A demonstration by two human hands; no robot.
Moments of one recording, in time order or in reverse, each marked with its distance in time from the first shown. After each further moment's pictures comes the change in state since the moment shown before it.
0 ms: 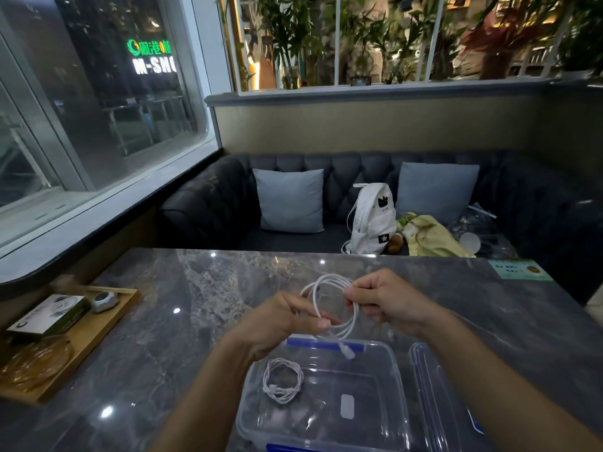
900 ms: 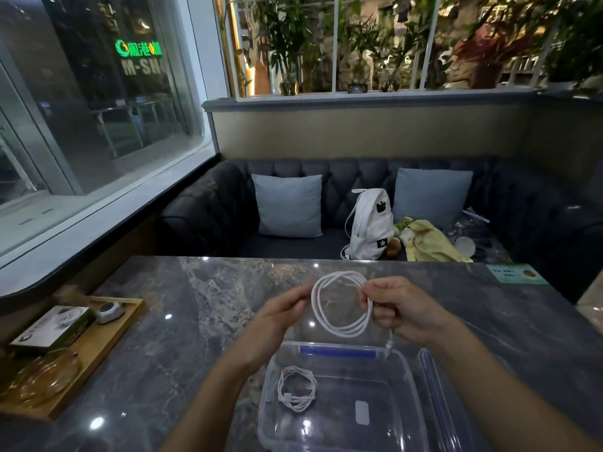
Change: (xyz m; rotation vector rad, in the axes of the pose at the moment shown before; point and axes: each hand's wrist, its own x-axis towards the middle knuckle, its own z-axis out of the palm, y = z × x) left_hand -0.024 0.002 -0.025 0.019 0.171 0.251; right_hand 0.002 -0.012 0.015 0.470 -0.030 -0.009
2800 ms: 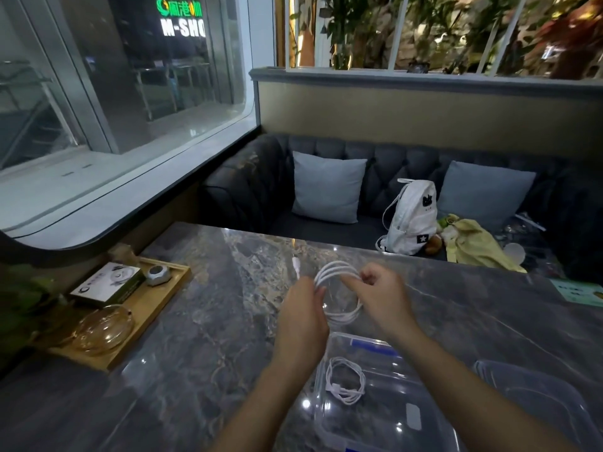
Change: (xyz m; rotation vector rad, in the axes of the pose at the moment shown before) left_hand -0.020 -0.038 -0.040 0.629 0.637 0.047; right_hand 0.082 0.040 0.118 -0.699 0.531 -0.239
